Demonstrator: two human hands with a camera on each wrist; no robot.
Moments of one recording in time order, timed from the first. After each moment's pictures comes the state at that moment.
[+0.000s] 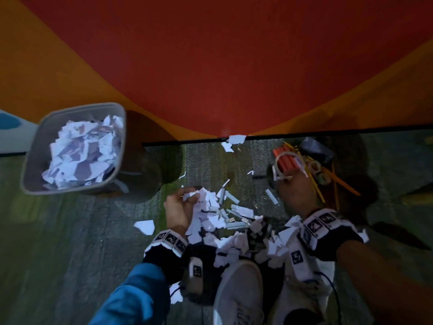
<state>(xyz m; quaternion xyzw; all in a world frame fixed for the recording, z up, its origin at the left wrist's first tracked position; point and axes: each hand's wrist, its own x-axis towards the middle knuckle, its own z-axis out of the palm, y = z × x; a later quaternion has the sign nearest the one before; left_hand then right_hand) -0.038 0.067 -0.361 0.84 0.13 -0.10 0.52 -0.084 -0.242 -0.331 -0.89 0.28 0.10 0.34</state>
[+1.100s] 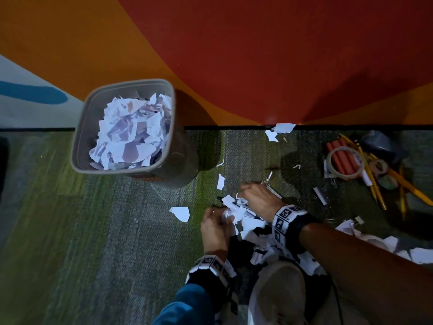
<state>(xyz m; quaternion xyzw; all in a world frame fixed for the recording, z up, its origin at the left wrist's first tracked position) -0.108 0.094 -0.405 0.91 0.11 -0.05 0.39 -0.038 -0.071 -0.373 -0.93 -0.18 0.24 0.20</state>
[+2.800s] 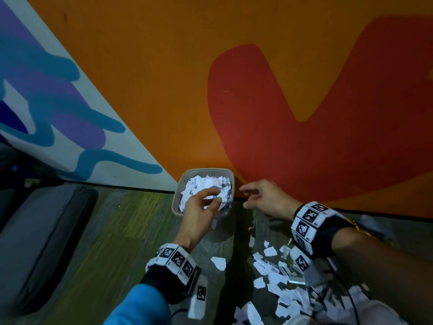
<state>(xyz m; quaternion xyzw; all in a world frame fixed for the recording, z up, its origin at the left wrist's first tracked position) -0.050 0.186 -0.060 0.82 0.05 -0.03 0.57 -0.015 -0.026 -0.051 -0.87 -0.08 0.19 0.45</state>
